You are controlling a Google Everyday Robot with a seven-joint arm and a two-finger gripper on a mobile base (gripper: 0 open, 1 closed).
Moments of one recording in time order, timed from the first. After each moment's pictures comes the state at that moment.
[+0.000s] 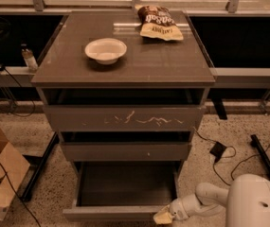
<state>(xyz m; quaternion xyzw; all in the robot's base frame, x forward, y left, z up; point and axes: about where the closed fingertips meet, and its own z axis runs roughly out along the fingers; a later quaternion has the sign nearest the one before) 0.427 -0.128 0.193 -0.35 0.82 0.43 0.13</state>
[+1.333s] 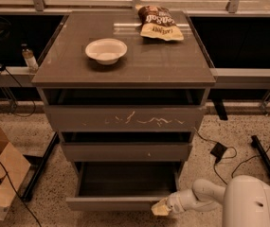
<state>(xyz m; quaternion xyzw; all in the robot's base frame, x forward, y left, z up) 0.468 -0.118 0.185 -0.36 0.82 0.41 0.17</state>
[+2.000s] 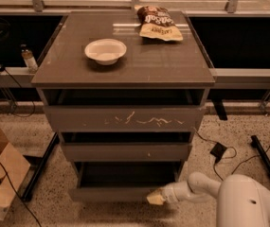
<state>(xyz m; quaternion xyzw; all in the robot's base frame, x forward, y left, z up) 0.524 -0.103 0.186 -0.37 0.81 0.39 0.22</state>
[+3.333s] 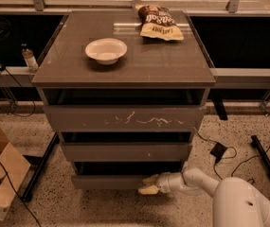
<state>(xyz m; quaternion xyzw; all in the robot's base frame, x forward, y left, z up) 0.591 -0.077 0.199 -0.39 0.78 0.37 0.32</state>
